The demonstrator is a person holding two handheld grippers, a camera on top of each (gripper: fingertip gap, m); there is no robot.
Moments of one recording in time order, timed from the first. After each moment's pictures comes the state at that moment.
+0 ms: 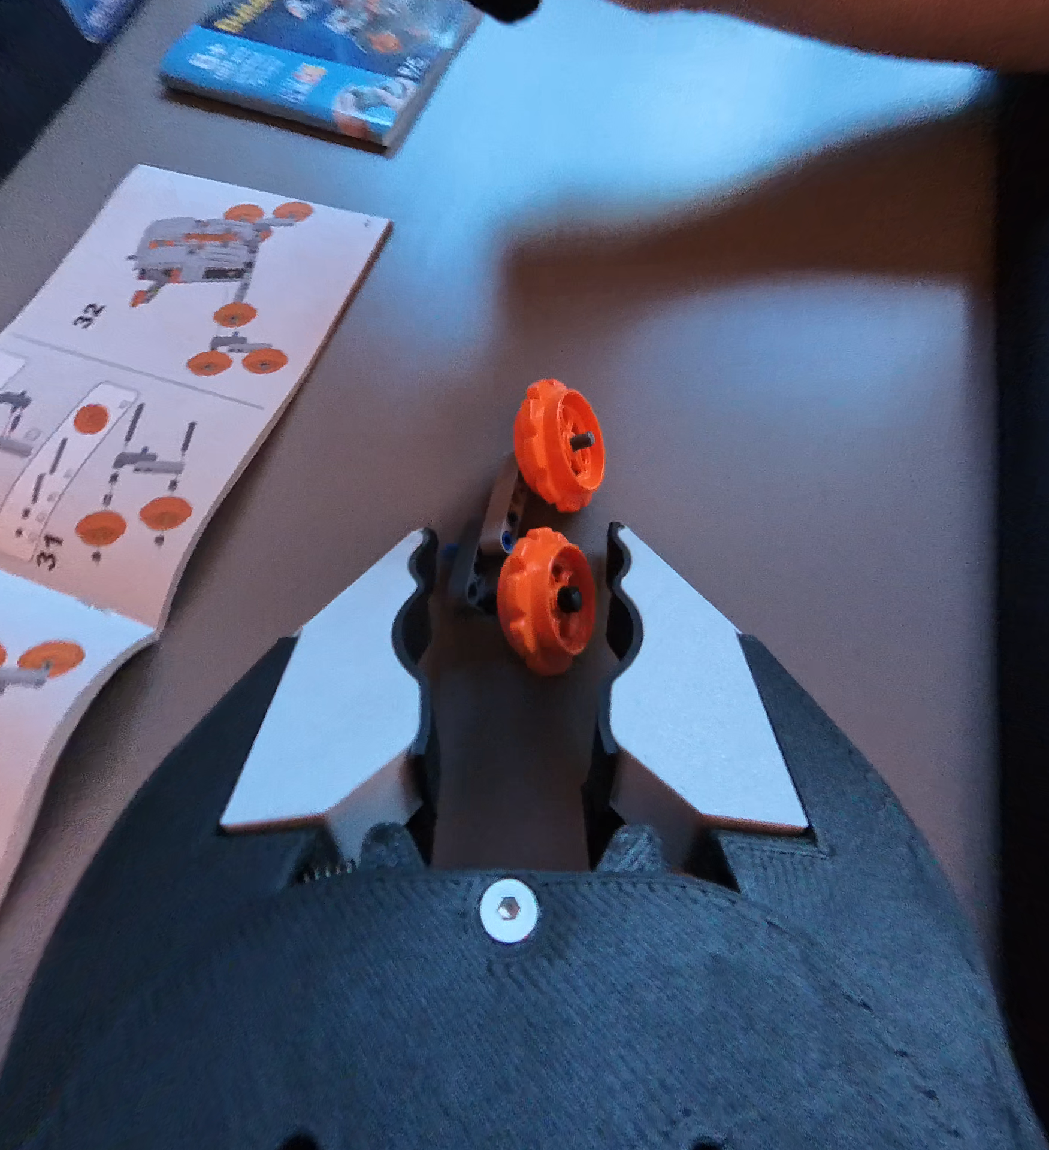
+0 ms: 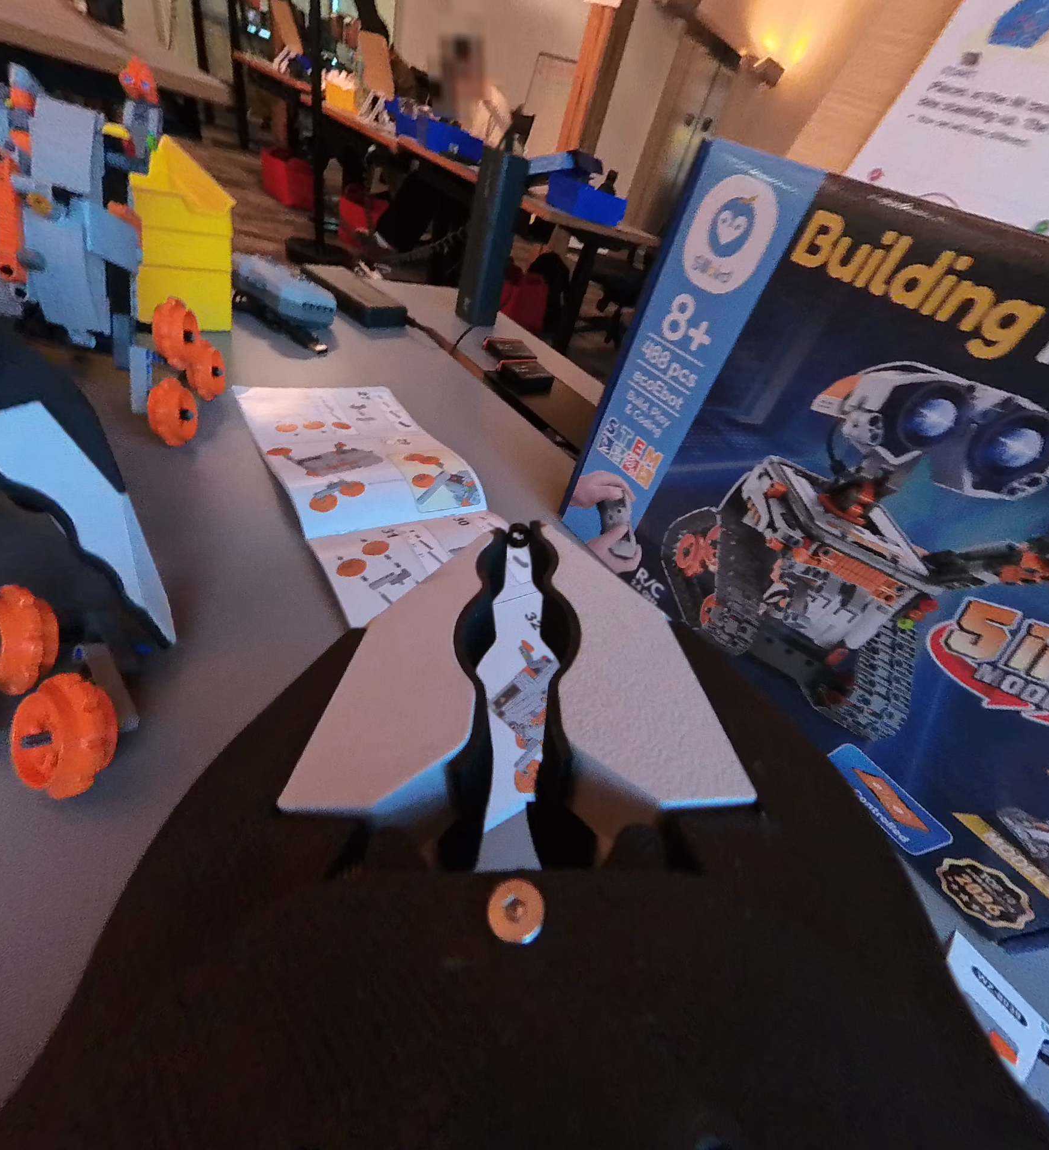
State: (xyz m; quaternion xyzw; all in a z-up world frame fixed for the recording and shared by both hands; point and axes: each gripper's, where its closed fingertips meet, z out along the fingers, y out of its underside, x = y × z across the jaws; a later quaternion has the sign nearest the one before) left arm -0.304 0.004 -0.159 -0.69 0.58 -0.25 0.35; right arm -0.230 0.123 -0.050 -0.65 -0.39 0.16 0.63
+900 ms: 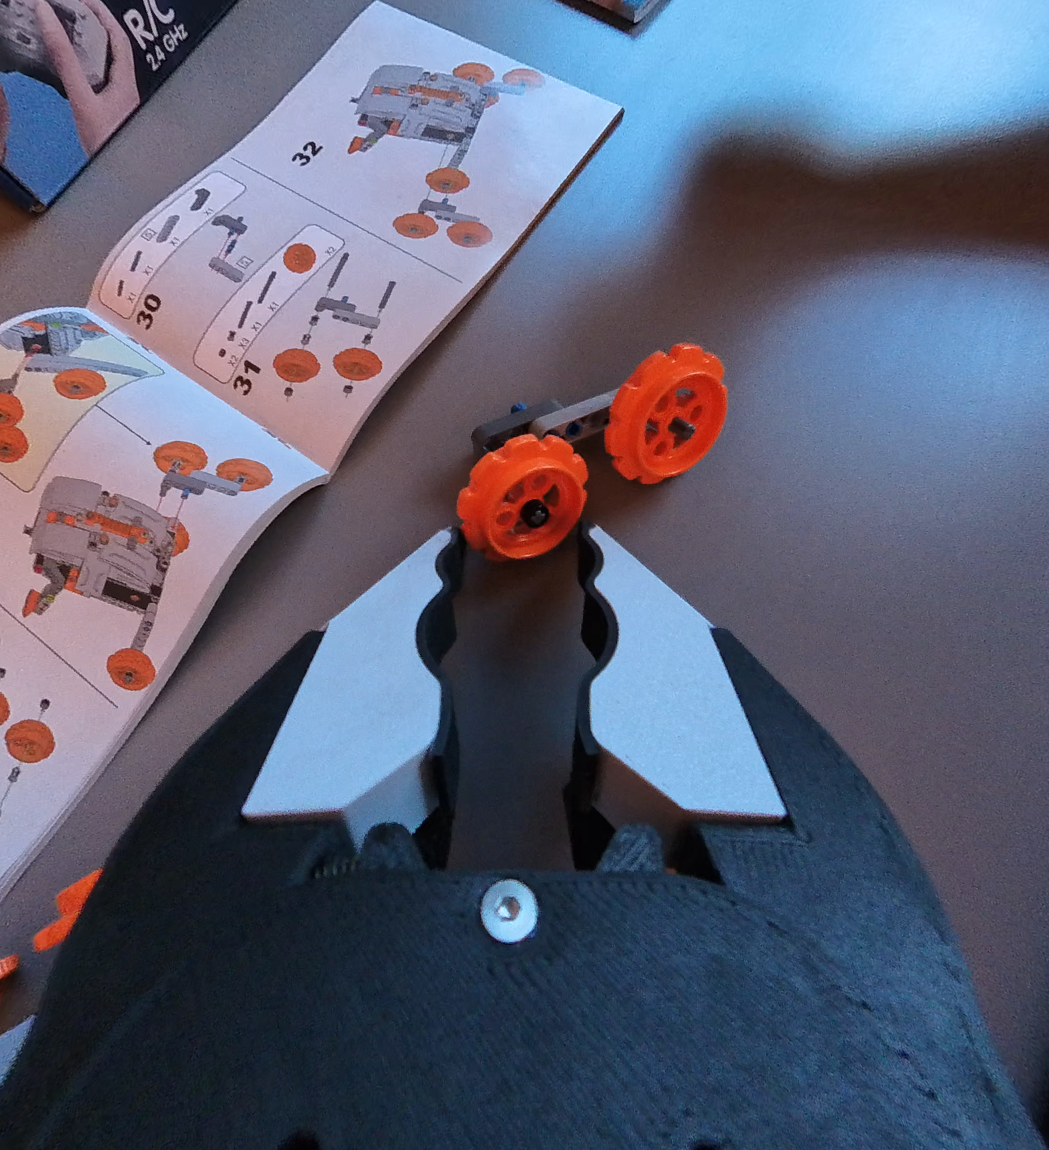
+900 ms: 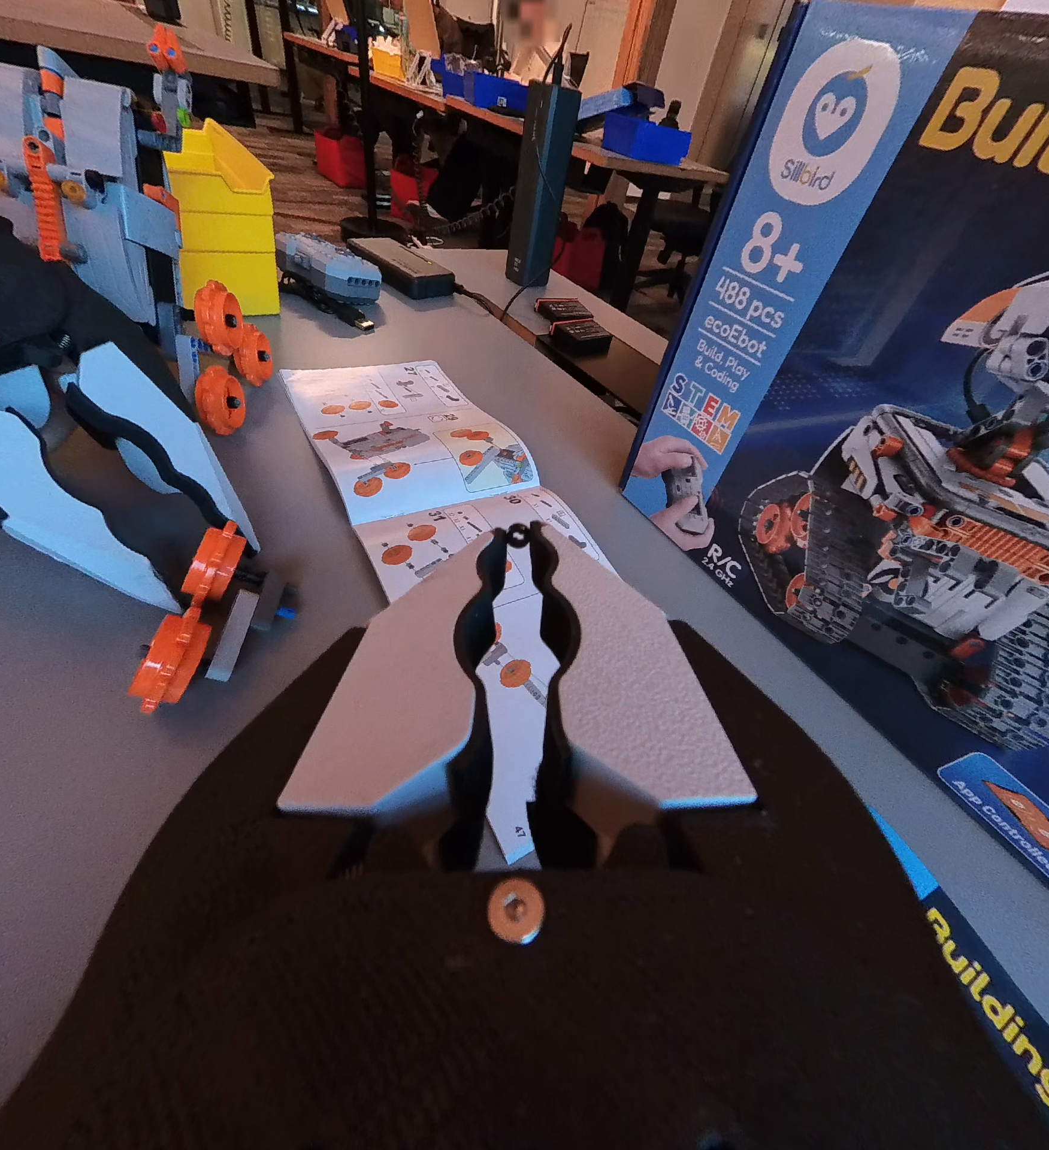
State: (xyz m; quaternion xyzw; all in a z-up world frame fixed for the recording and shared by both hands) left arm -0.347 0.045 -0.163 -0.78 0.49 -0.18 0.35; right arm -0.249 0.125 -0.072 -0.68 -0.39 0.21 0.58
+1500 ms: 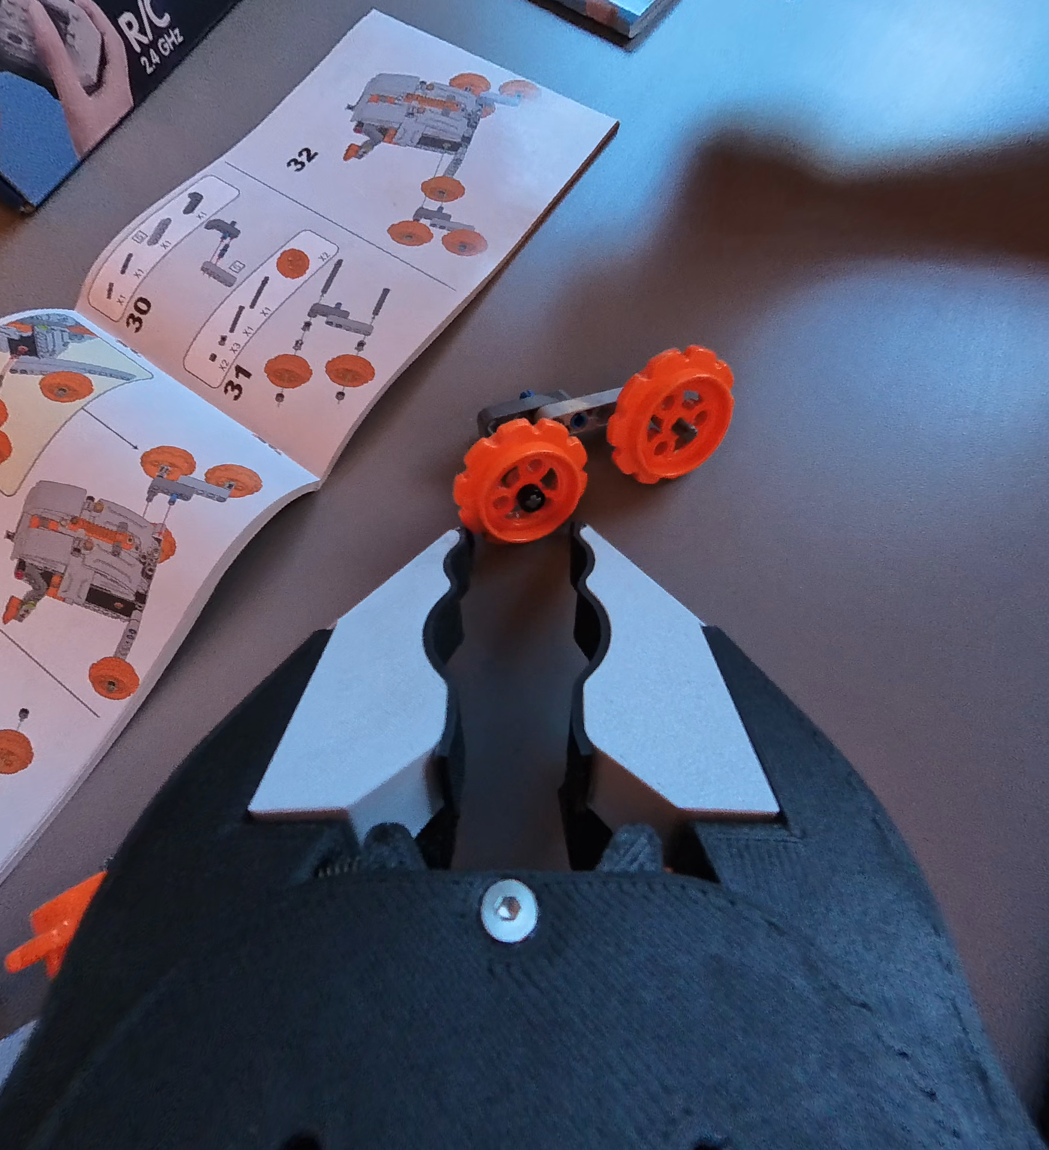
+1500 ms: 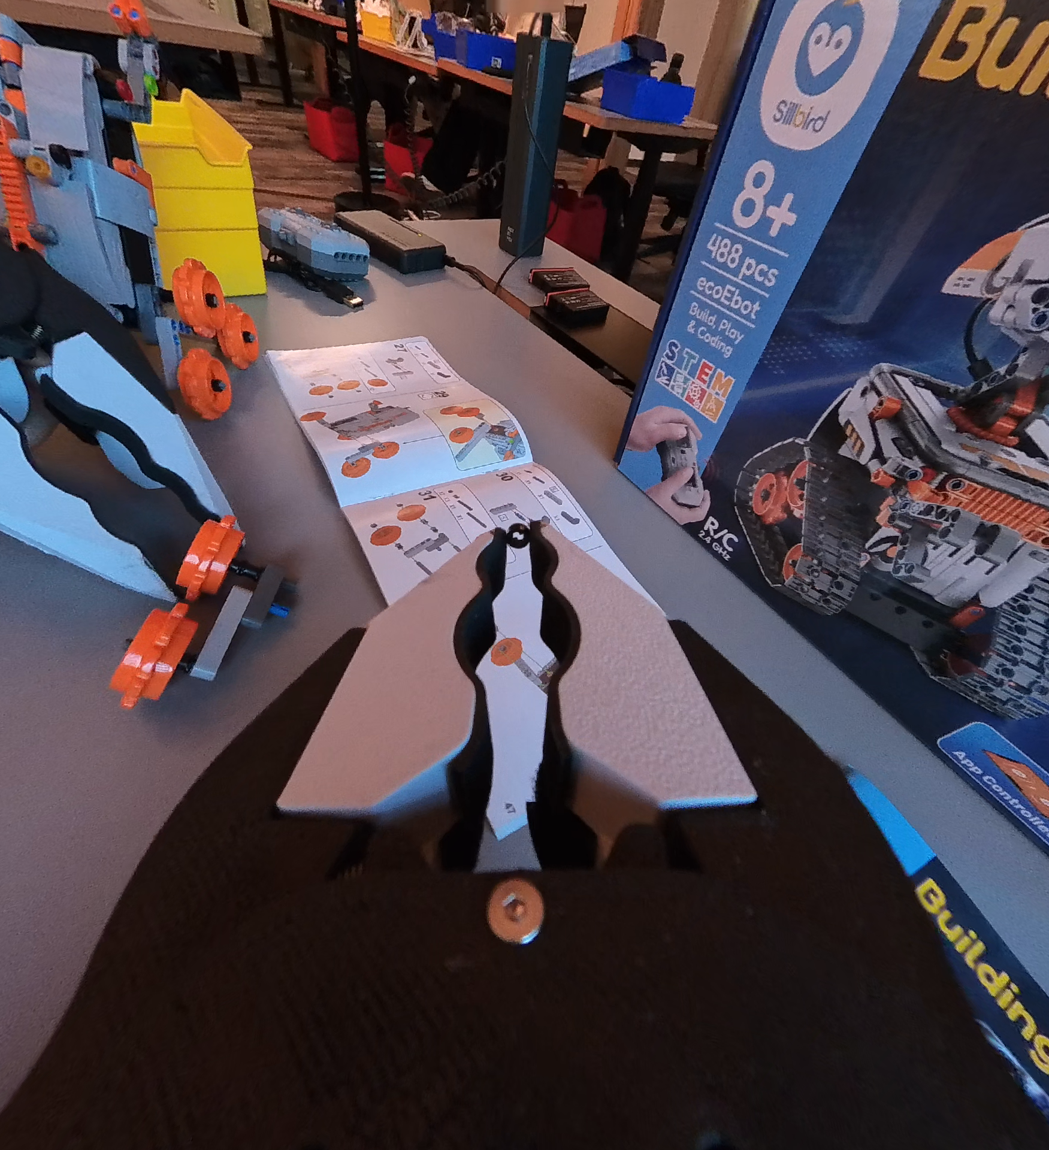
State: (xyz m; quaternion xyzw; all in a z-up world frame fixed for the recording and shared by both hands) left arm -0.344 0.045 -0.164 -0.78 0.49 -0.19 0.35; right arm -0.242 0.130 -0.080 -0.69 -0.39 0.22 0.57
